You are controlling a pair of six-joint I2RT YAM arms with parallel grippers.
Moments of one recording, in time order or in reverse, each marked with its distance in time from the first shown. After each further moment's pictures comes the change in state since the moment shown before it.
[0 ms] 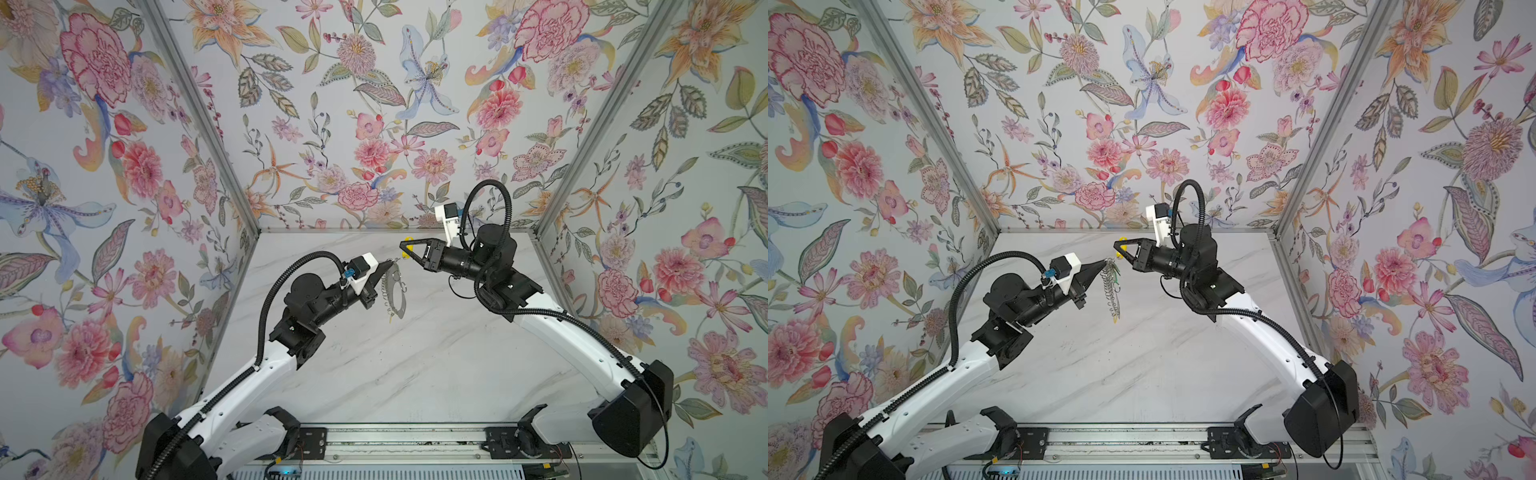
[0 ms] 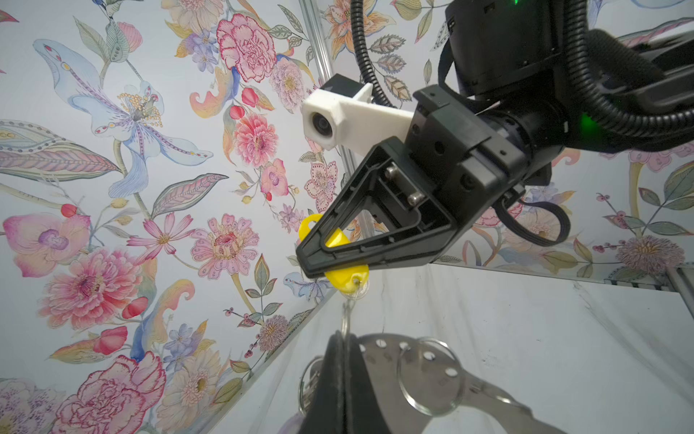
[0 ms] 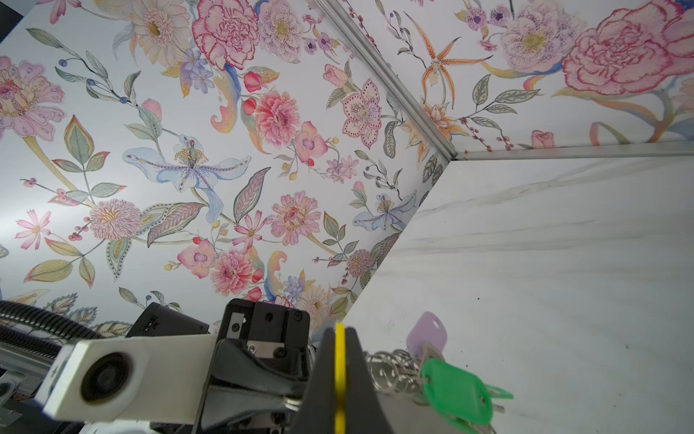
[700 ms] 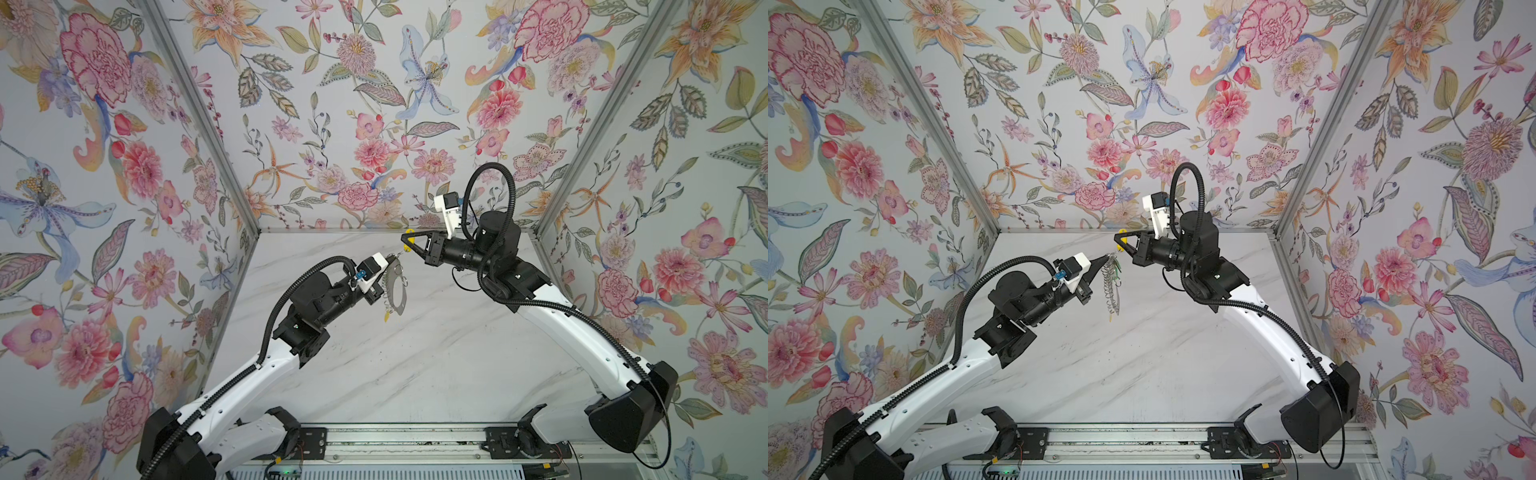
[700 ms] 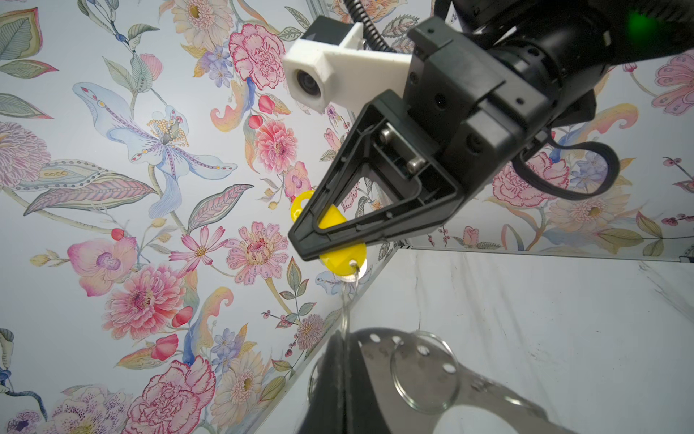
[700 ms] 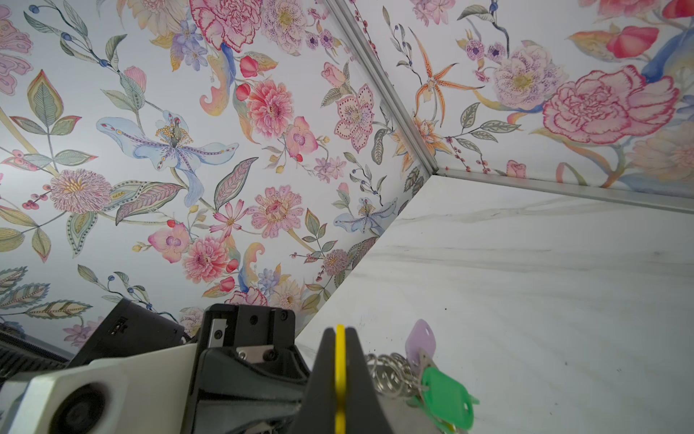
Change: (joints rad) left arm -0.045 0.043 0.049 -0.006 -0.105 0.103; right arm 0.000 0.031 0.172 -0.192 0.021 -0.182
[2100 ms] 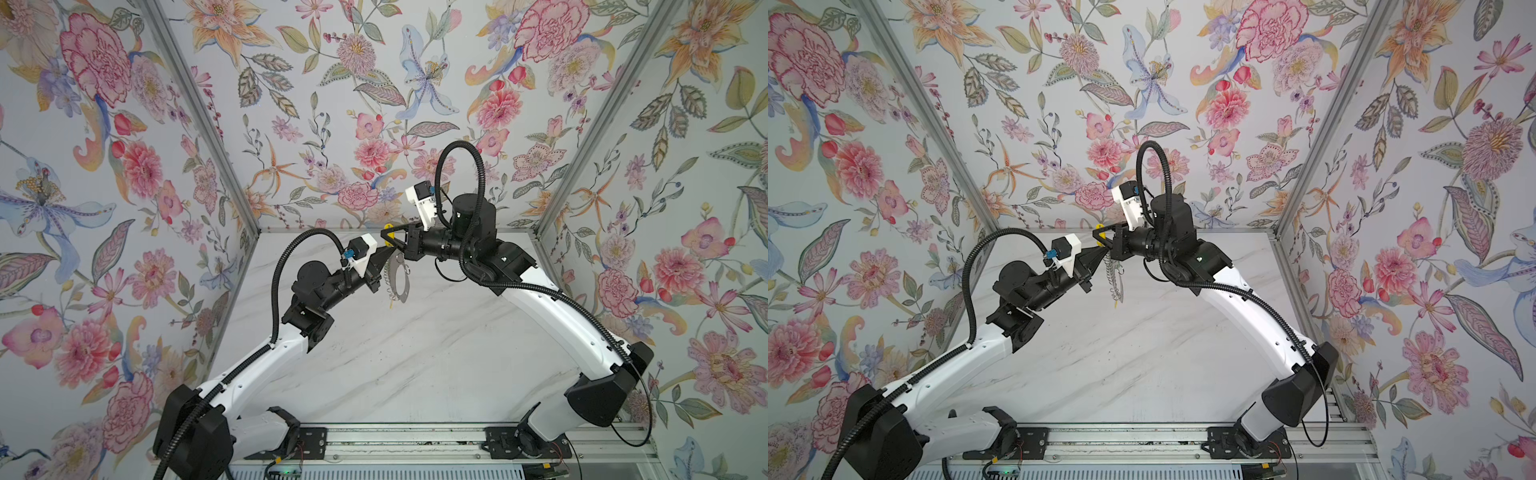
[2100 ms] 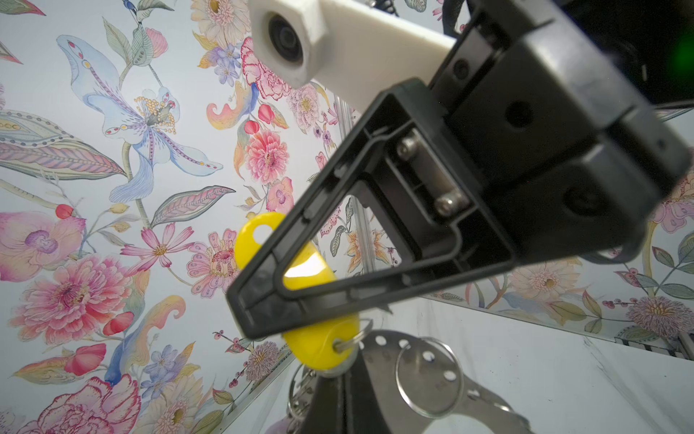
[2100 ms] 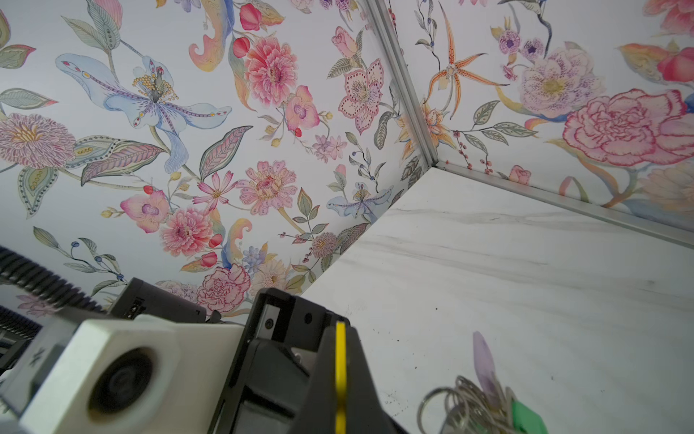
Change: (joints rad) left arm 0.075 0.115 0.022 0.195 0.161 -0.283; right arm 0.125 0.158 0.297 -0.241 0.055 -0.155
